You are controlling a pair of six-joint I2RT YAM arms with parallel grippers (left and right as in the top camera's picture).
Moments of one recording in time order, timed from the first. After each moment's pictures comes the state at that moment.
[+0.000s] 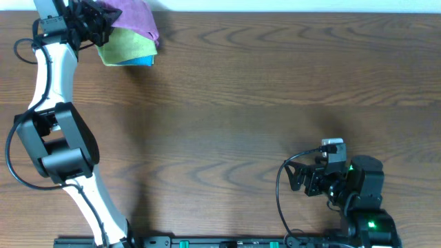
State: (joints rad) left arm 0.26 2.19 1.89 -0.33 0.78 -1.04; right arm -0.03 0.56 0.36 -0.59 -0.44 0.13
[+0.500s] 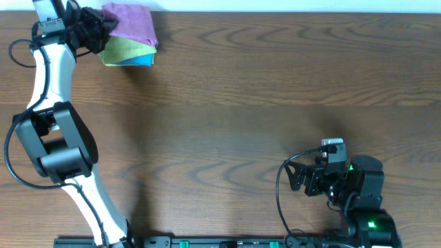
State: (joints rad) left arm 0.28 2.21 1.89 -0.44 0.68 -0.91; right arm -0.03 0.56 0.36 -0.59 -0.44 0.13
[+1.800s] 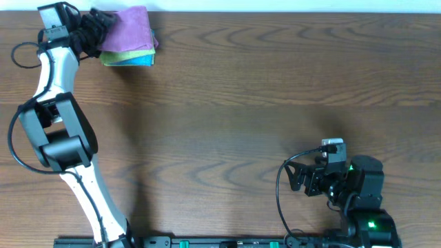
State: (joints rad) left arm 0.30 2.33 1.92 -0.31 0.57 -0.80; right arm -0.03 0.56 0.36 -0.59 -0.44 0.13
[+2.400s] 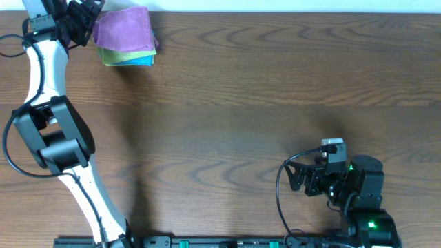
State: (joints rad) left arm 0.32 2.33 2.04 -0.37 0.57 -0.75; right arm -0.03 0.56 0.36 -0.59 -0.44 0.13
